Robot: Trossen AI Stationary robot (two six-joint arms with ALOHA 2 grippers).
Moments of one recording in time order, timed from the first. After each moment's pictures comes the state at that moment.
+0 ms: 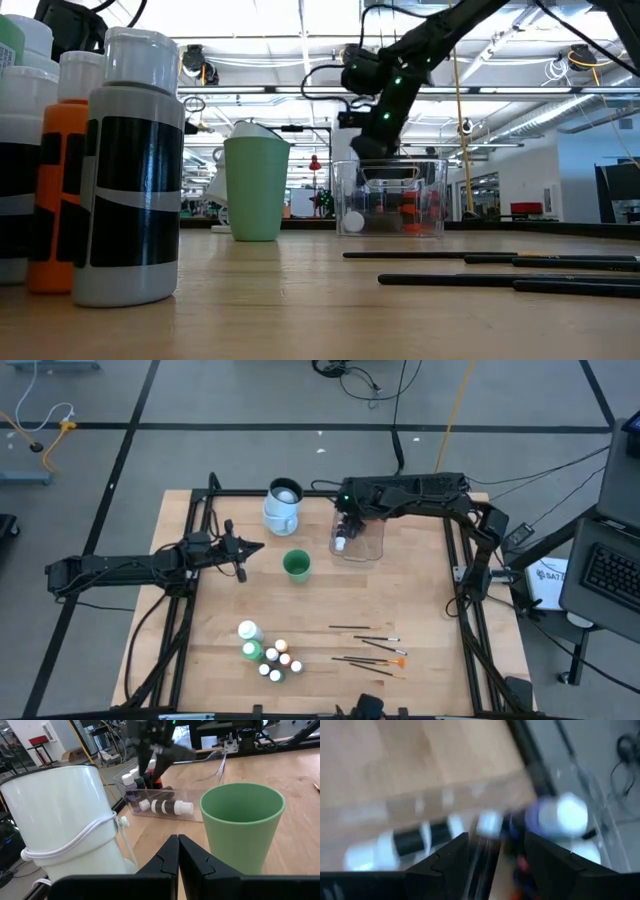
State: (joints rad) left arm 0.29 0.61 0.11 0.31 -0.05 0.22; right arm -0.48 1.82 1.34 -0.50 0.21 -0.17
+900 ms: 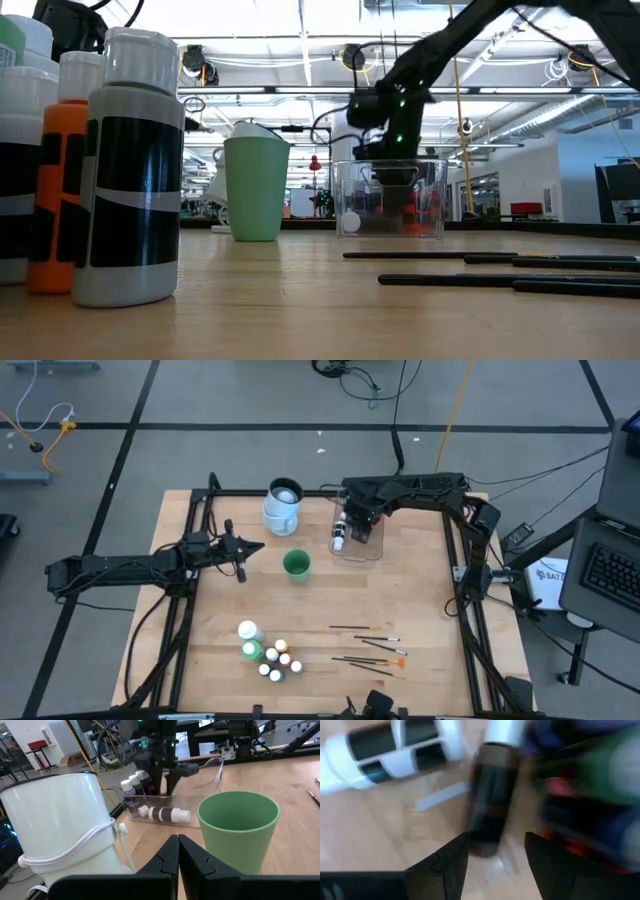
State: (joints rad) left arm 0.29 0.61 0.11 0.34 -0.04 0.22; right arm -0.55 1.94 1.37 -0.73 0.09 -0.13
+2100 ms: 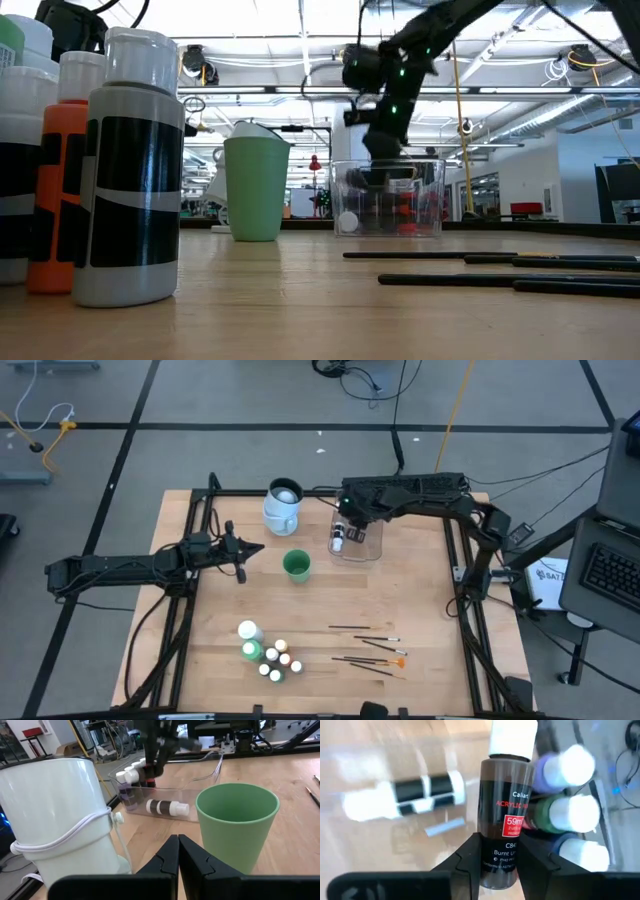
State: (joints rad) left arm 0.29 0.61 0.11 0.30 -0.04 0.18; right arm -0.45 1.80 1.36 -0.65 0.23 -0.19
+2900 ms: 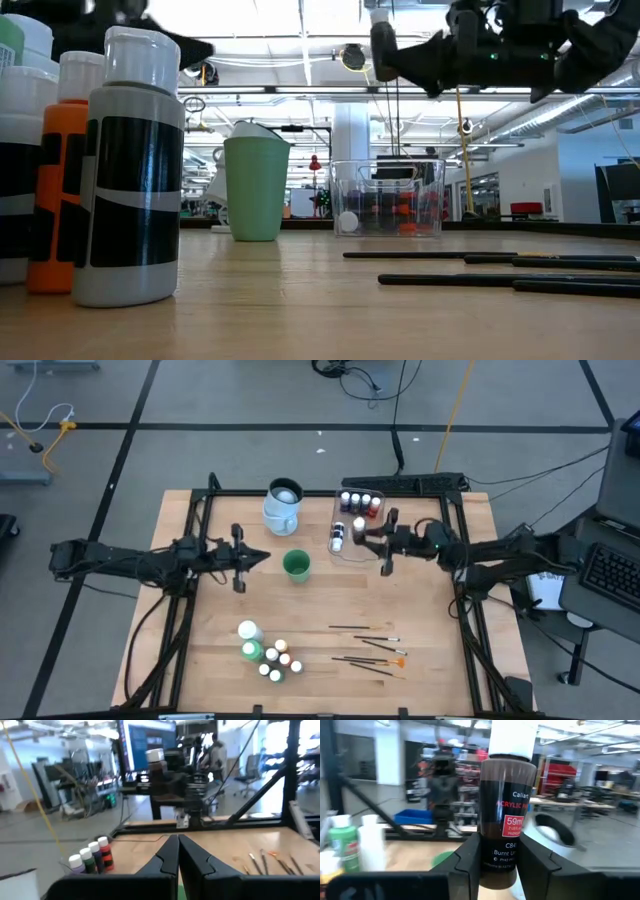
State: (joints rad) left arm 0.06 0.76 0.21 0.66 -0.03 0.13; right arm -0.25 1.22 0.37 1.00 -0.16 -0.07
